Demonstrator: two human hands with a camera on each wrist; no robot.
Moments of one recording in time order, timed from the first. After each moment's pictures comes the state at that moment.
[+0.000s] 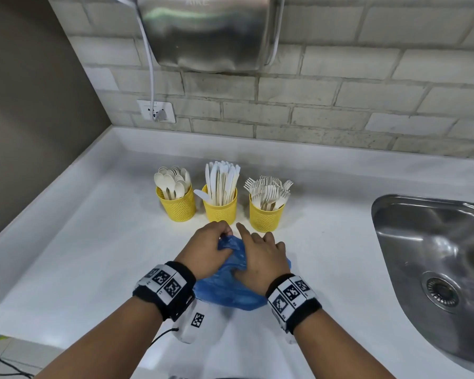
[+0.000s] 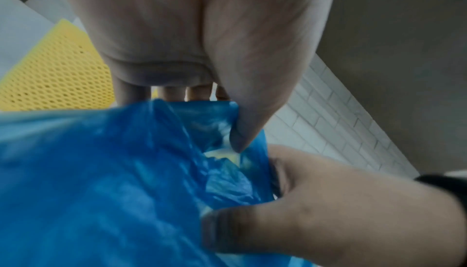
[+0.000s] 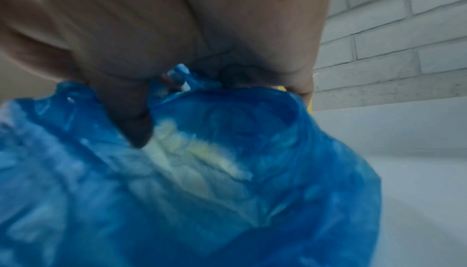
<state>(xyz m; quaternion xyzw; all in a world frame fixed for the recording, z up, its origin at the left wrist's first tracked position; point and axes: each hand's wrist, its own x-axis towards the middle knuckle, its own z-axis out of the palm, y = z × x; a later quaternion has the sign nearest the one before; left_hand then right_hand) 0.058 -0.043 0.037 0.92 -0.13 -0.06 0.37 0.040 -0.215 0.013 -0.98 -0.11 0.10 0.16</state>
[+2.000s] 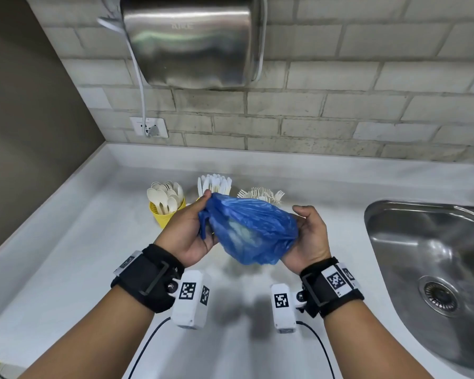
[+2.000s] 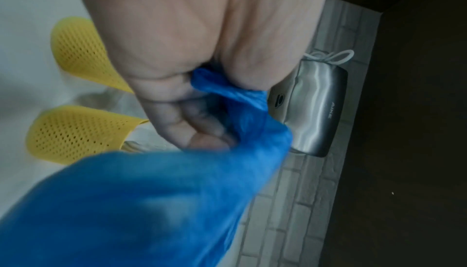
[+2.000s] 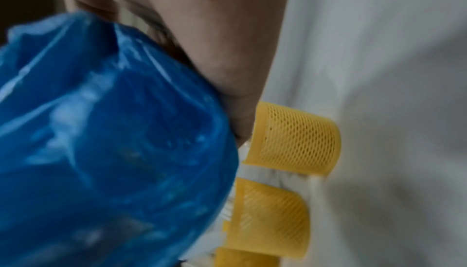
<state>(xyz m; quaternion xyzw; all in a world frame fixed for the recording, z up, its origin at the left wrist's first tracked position) 0.079 -0.063 0.128 0.44 0.14 -0.20 0.86 0.064 -0.277 0.091 -0.32 0.09 0.14 0.93</state>
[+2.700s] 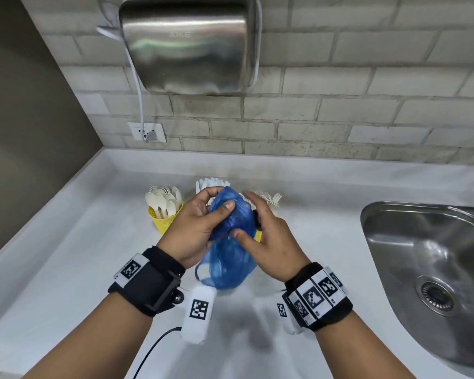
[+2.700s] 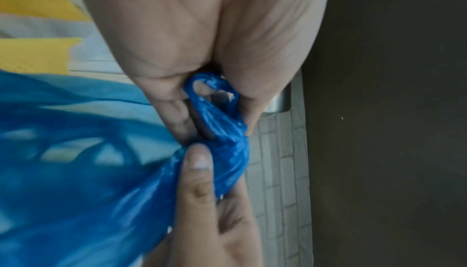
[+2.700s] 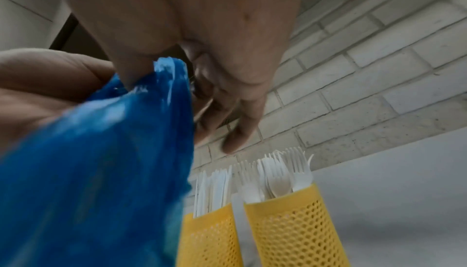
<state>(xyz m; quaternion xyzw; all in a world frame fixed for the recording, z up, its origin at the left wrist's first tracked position) 0.070 -0.075 0.140 0.56 -0.04 -0.12 0.82 0.052 -0.247 0.101 -0.84 -0.16 -0.06 0.52</state>
